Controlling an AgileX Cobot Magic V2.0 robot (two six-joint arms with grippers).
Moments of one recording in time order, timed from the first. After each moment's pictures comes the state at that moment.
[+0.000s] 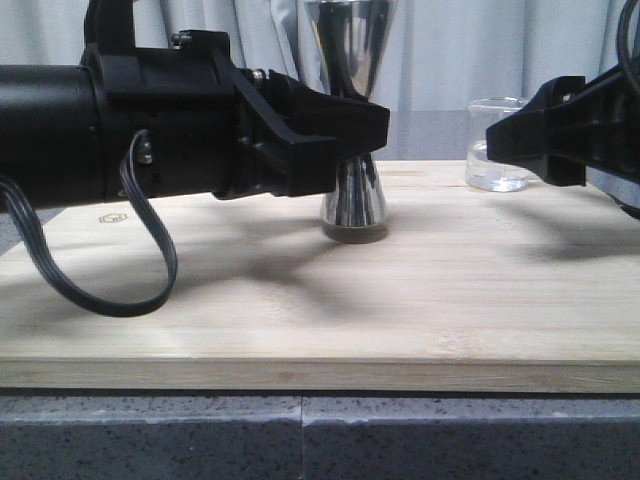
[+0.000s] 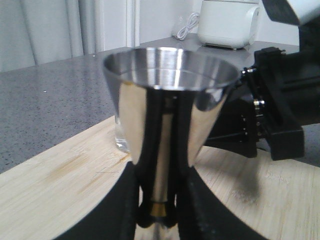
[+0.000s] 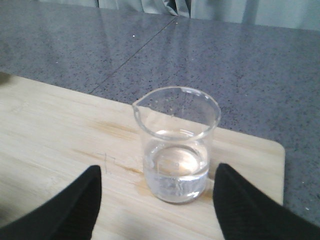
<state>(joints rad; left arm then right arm) -0.74 1.67 -0.61 0.48 -1.00 -0.31 0.35 1.31 -0.38 0.02 -0.62 -0.01</state>
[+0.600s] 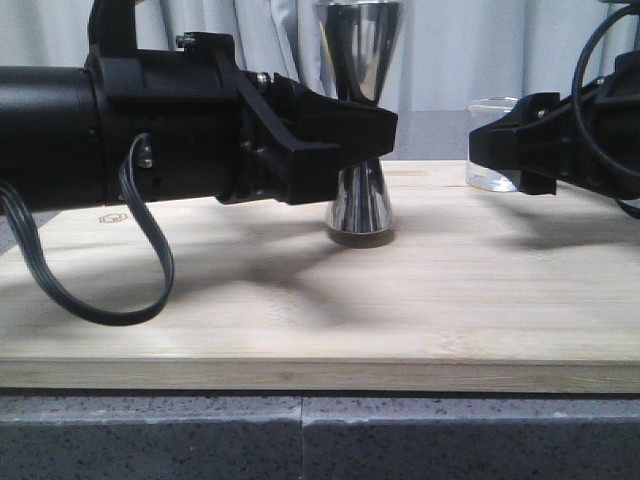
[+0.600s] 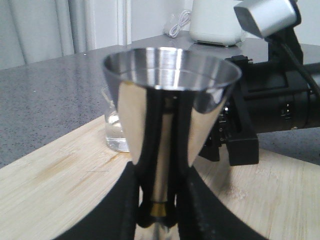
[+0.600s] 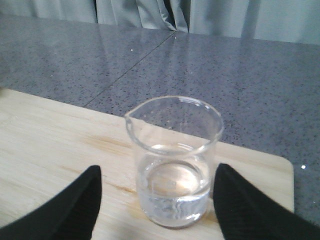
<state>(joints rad) -0.74 1.67 -0.61 0.51 -1.00 -0.32 0.34 1.45 -0.38 0.02 -0.83 -0.01</state>
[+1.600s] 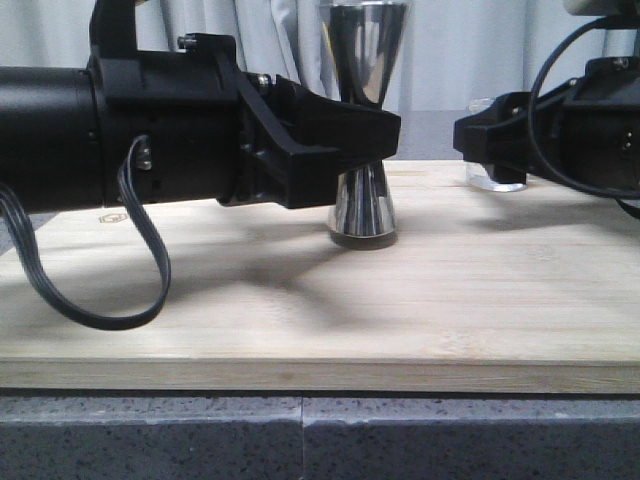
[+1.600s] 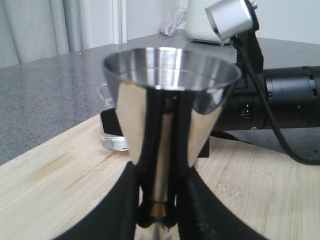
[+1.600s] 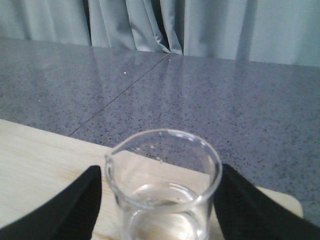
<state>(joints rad) -0.74 1.67 -0.61 0.53 -1.00 -0.33 0.33 1.58 -0.45 0.02 -0.98 -0.01</state>
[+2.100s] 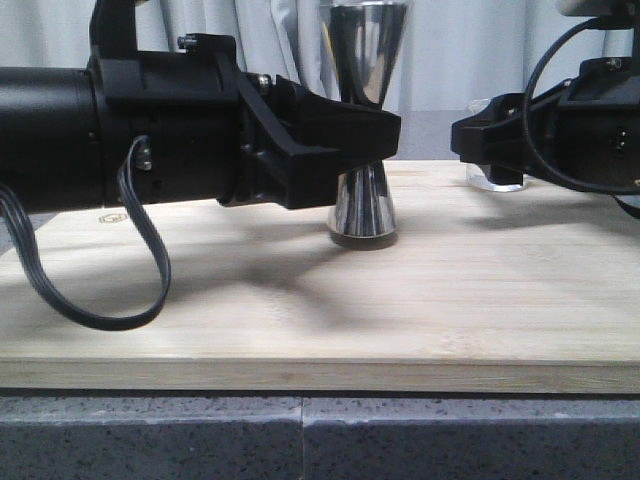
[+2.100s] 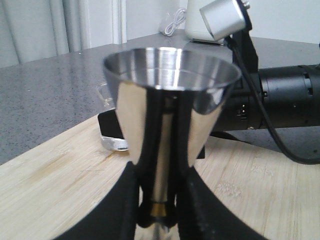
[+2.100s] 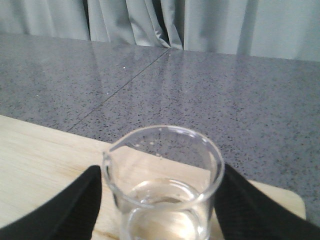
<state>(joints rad) -0.74 1.67 -0.61 0.53 -1.00 -0.33 0.33 1.58 -0.46 0.02 -0.95 -0.01</state>
